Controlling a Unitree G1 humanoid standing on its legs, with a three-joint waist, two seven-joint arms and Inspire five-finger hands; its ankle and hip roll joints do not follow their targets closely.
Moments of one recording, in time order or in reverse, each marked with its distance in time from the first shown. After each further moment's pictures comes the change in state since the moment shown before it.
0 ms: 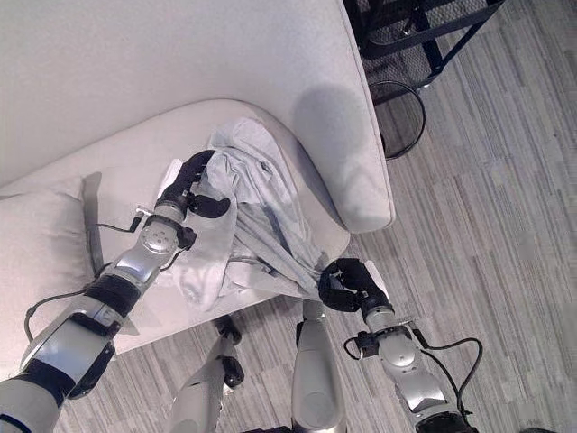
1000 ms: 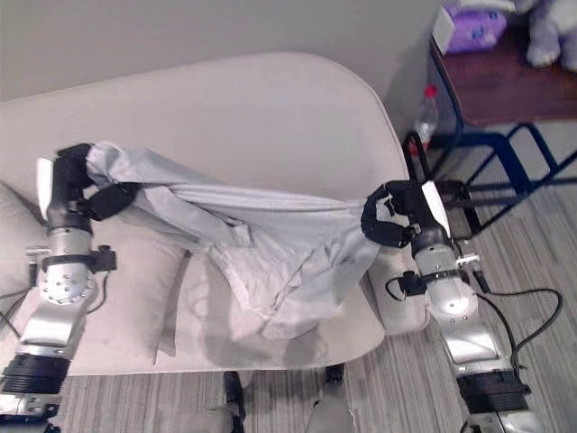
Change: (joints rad) left arm 0.578 0.166 0.515 -0.749 0.008 -0.075 0.073; right arm -0.237 -0.203 -0.211 -0.075 -0.037 -0.002 -0.012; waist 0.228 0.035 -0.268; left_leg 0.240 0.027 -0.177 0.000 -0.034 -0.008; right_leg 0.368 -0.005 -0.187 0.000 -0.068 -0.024
